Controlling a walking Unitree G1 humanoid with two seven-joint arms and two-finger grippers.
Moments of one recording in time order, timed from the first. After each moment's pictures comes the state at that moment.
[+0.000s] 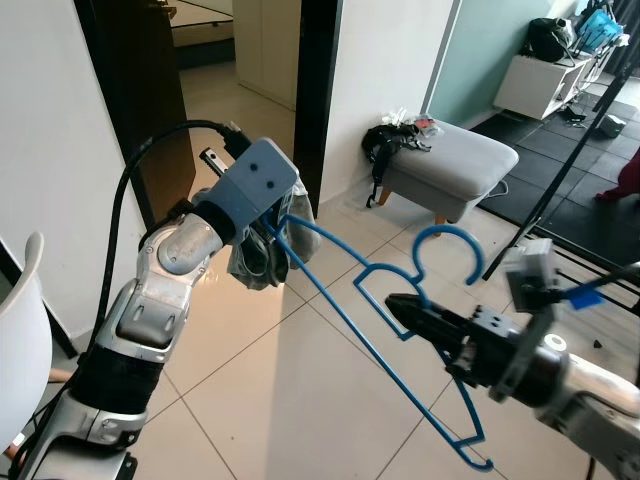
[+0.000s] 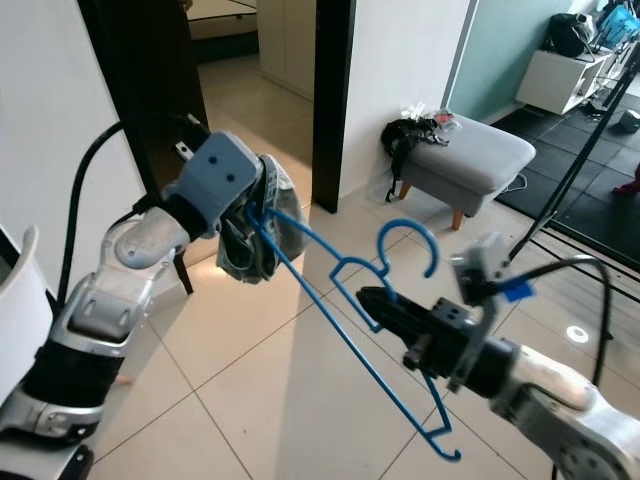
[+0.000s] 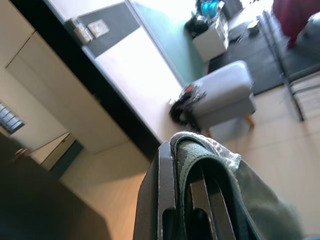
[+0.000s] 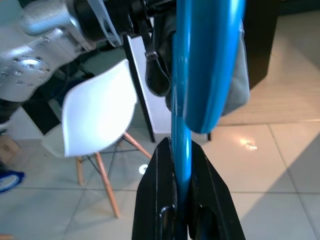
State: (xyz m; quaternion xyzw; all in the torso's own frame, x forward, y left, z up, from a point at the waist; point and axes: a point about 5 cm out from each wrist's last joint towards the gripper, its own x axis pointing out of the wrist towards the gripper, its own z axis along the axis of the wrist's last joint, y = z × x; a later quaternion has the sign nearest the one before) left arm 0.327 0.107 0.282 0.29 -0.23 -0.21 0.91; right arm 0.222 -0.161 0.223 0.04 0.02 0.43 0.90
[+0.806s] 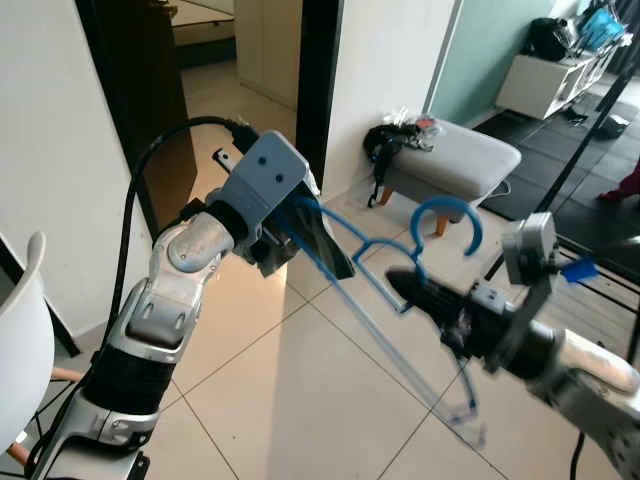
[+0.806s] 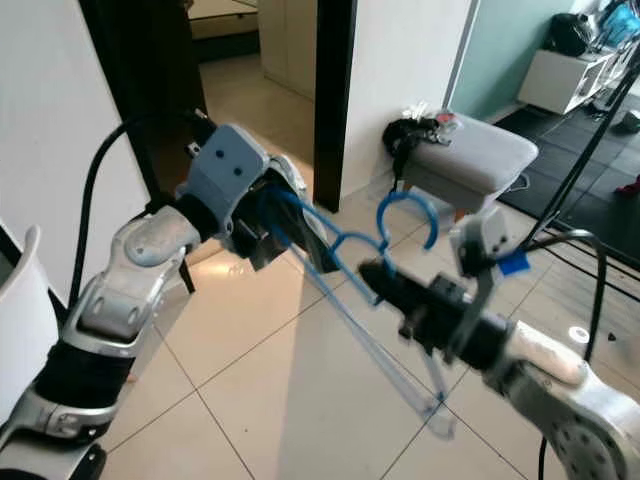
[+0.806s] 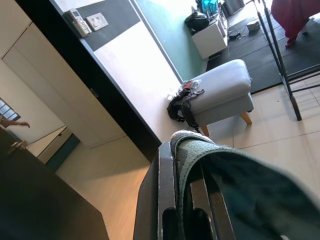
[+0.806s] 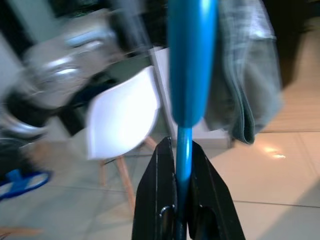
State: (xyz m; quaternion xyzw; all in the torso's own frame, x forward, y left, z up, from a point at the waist) left arm 0.329 0.109 0.280 0.29 -0.21 -0.20 0.91; right arm 0.208 -0.162 0.228 0.08 0.02 0.48 0.87
